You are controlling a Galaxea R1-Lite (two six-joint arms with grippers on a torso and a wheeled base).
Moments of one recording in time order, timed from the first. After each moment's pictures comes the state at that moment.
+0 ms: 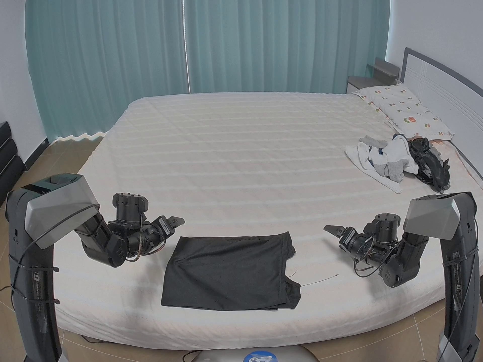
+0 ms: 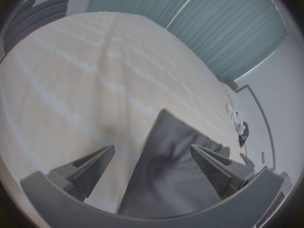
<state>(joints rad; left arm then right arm) -0.17 2.36 -0.96 -0.79 -0.13 -0.72 0.15 2.54 -0.79 -1.34 0.25 0.85</state>
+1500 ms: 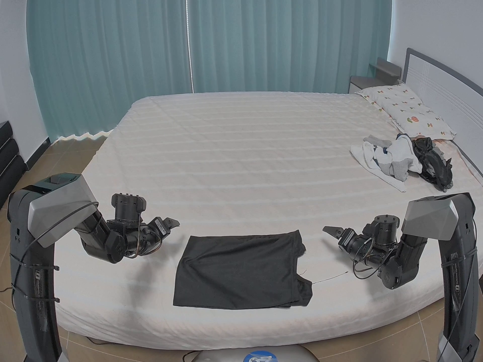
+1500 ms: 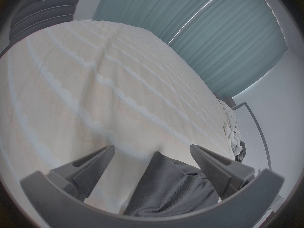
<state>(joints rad) -0.14 2.38 -1.02 -0.71 -0.12 -0.76 0.15 2.55 -0.78 -1.37 0.25 0.85</state>
